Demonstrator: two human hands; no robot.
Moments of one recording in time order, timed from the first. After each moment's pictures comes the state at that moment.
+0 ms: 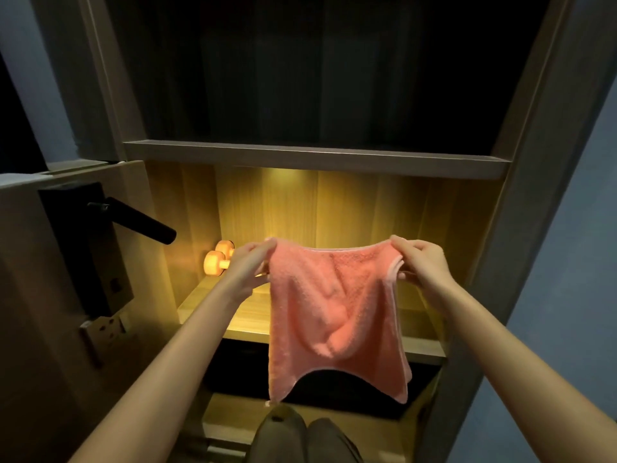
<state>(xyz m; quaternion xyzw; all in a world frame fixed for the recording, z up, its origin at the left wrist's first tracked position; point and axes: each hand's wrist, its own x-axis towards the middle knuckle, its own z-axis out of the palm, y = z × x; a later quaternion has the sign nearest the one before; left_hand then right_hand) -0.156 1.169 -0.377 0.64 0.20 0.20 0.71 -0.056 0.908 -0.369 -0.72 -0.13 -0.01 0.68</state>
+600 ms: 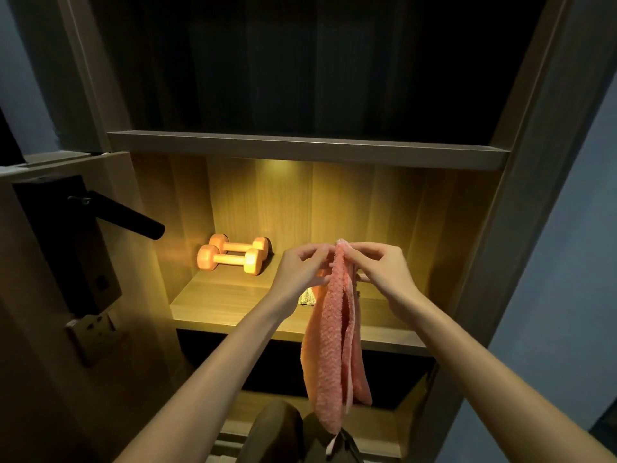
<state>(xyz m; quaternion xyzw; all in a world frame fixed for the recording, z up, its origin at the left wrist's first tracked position) -0.153 1.085 -0.382 0.69 0.04 0.19 0.70 -0.091 0.946 -0.381 -0.72 -0.28 0.01 0.63</state>
